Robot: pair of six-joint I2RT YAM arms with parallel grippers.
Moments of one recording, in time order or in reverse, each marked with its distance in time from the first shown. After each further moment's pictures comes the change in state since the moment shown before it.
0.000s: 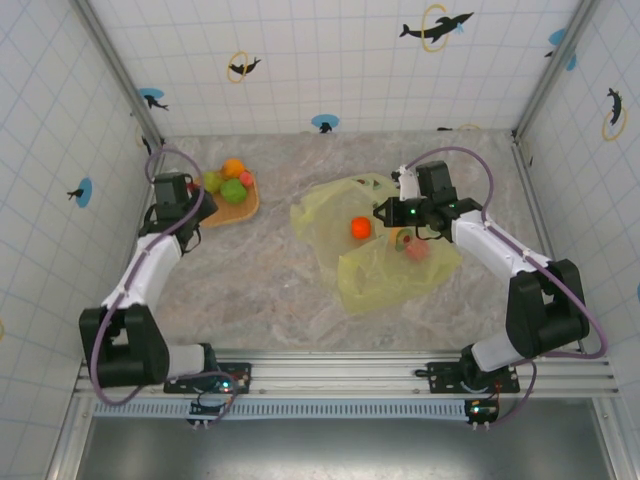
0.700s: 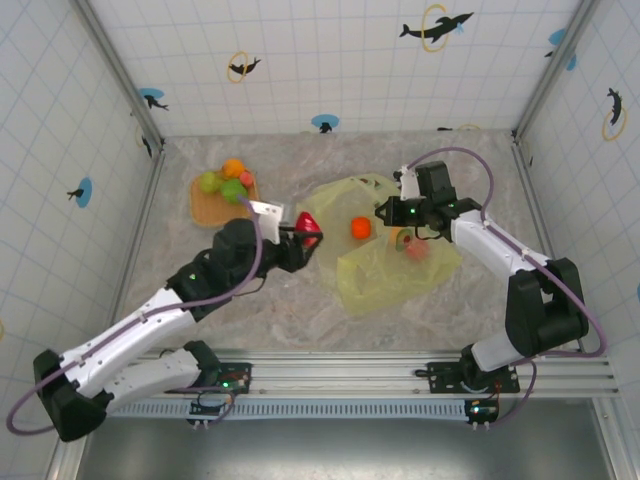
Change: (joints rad) left arm -0.874 -0.330 -0.079 0.037 0.063 -0.043; right arm 0.000 0.006 0.000 0.000 0.040 0.042
